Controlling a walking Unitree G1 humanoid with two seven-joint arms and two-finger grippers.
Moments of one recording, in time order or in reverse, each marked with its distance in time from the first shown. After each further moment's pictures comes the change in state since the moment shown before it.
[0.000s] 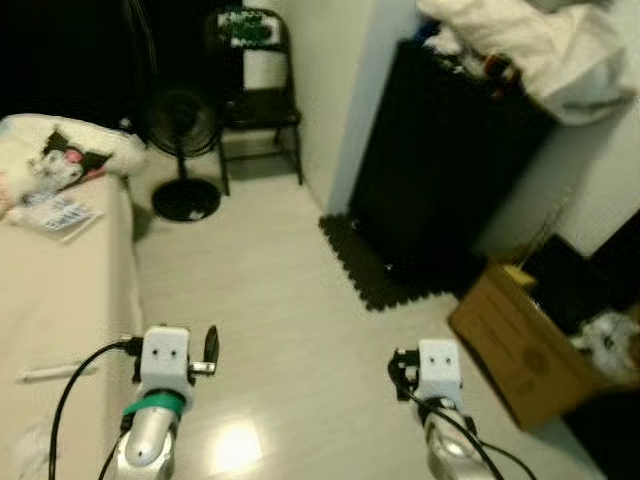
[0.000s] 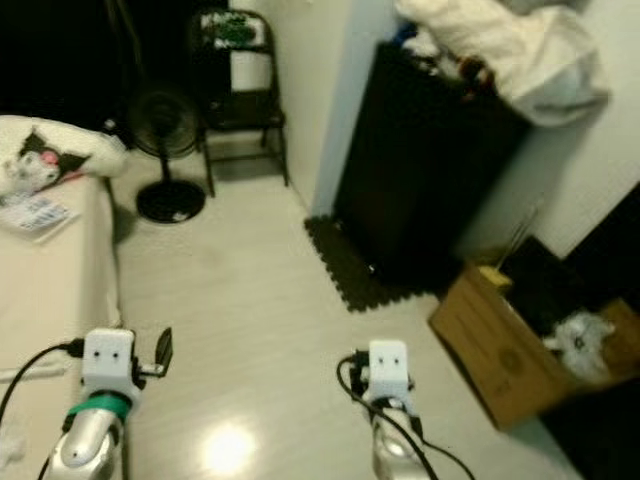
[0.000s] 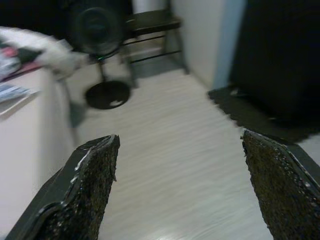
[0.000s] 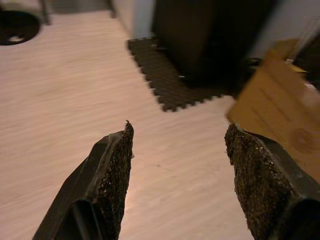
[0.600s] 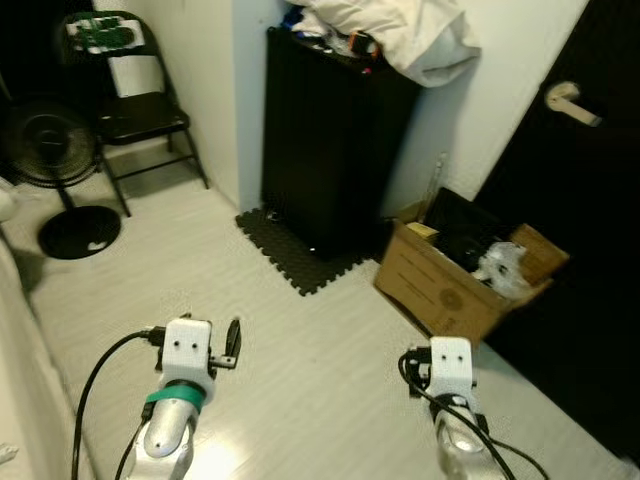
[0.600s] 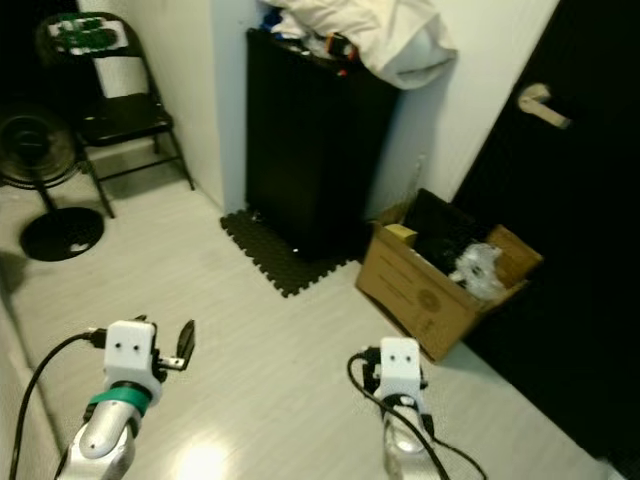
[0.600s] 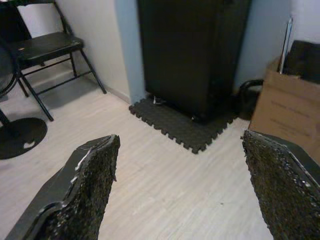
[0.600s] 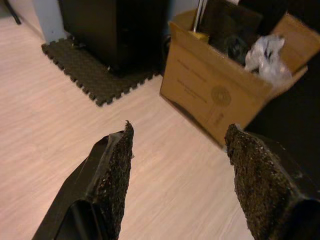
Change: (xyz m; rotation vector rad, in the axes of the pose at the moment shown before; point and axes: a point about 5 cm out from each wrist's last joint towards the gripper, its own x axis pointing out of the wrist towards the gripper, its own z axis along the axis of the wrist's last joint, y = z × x) left arm 0.000 0.002 0.004 0.012 -0.016 -0.008; right arm 0.000 0.007 0.001 0.015 -0.011 -0.009
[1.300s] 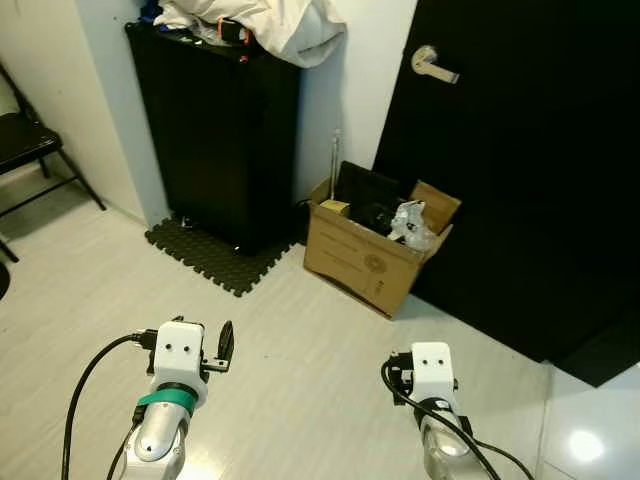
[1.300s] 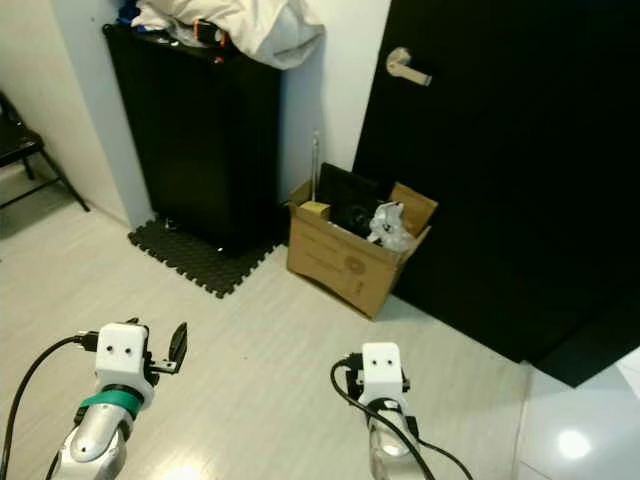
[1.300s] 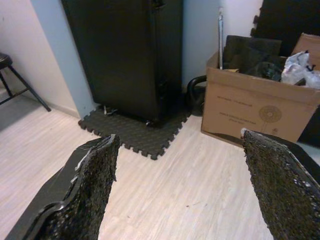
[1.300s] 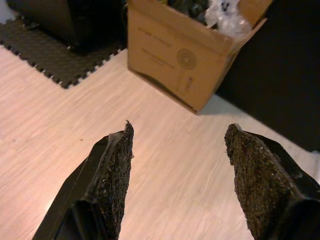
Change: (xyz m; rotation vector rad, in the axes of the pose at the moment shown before) left arm 0.000 -0.004 0.001 -0.014 -0.005 -0.022; right arm 0.003 0.004 -0.006 -0.046 0.052 0.039
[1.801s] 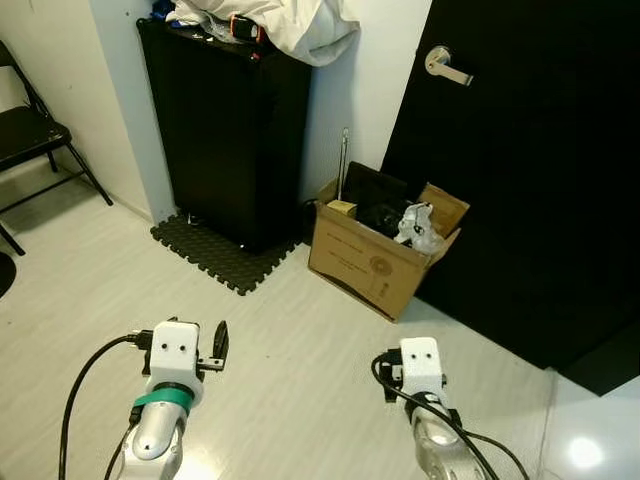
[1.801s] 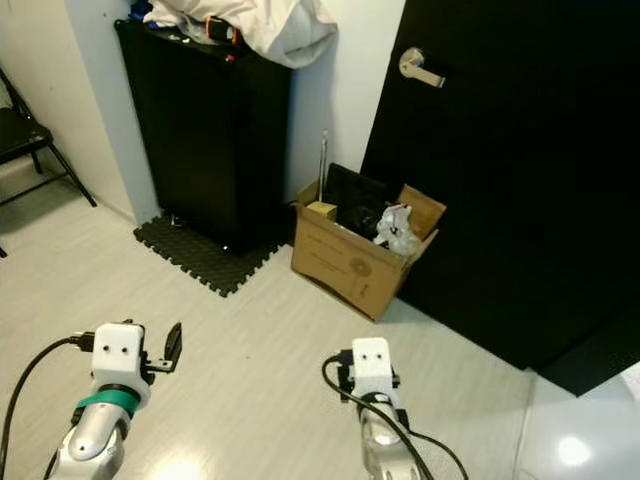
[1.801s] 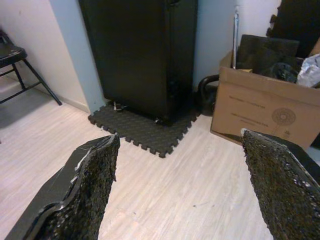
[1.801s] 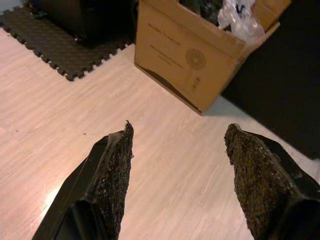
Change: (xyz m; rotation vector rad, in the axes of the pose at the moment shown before) left arm 0.002 0.008 -0.002 0.005 0.011 0.057; right arm 0.012 0.011 0.007 -0.034 0.018 0.045
